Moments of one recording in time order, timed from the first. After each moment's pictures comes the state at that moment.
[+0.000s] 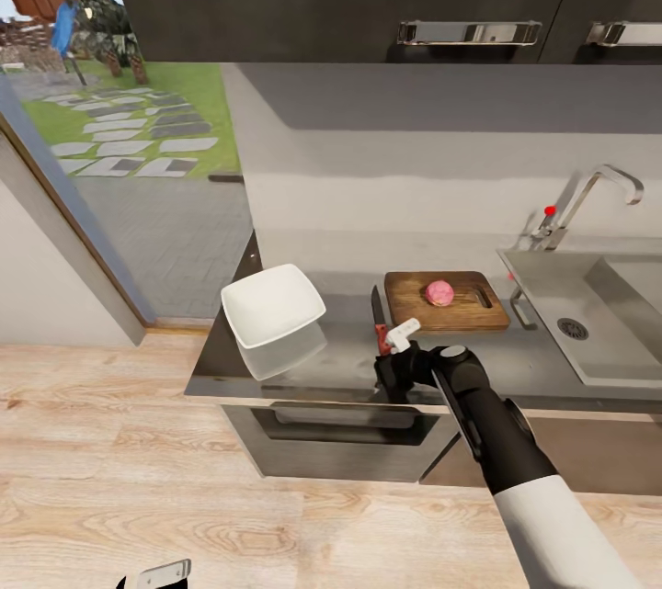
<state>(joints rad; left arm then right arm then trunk) -0.41 0.04 -0.23 0.08 0.26 -0.70 0.30 -0.67 -0.01 0.19 -1.25 0.26 0.75 0.57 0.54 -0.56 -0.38</state>
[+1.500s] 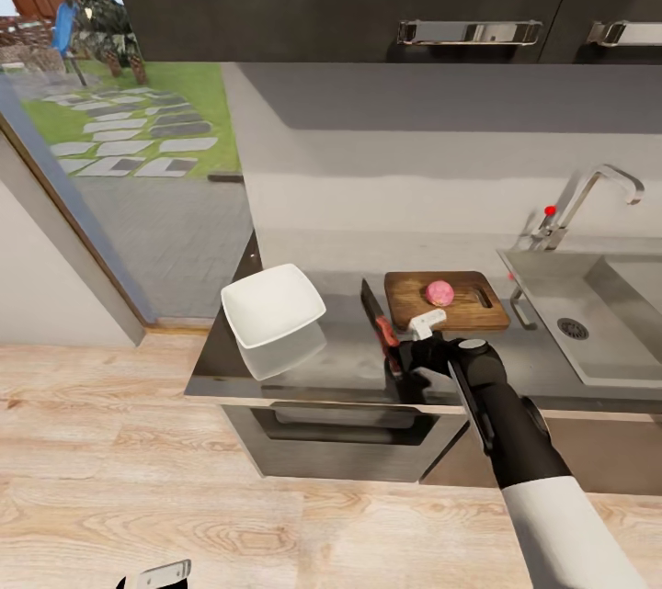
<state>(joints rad) -0.41 0.04 -0.23 0.08 0.26 -0.70 0.30 -0.67 -0.01 0.10 -1.30 0.27 0.79 0.45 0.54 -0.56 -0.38</state>
